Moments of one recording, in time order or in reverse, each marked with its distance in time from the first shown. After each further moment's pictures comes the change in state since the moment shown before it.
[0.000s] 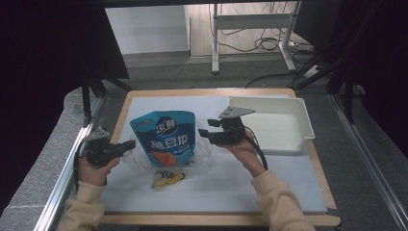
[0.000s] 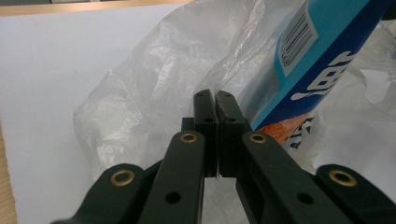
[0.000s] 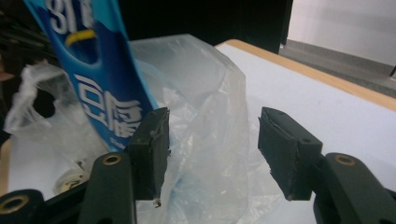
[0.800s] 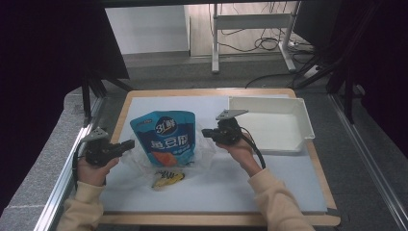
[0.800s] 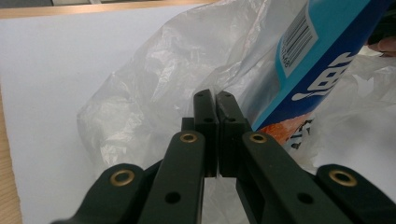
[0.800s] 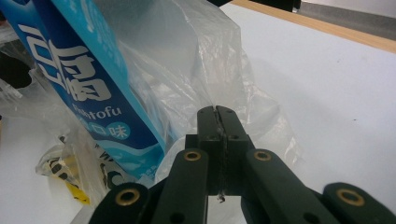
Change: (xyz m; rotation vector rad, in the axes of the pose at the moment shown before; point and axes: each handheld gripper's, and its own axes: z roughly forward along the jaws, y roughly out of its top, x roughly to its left) left arm 0.002 0.000 -0.003 -0.009 0.003 0.002; right arm -0.015 -0.019 0.022 0.107 0.037 0.047
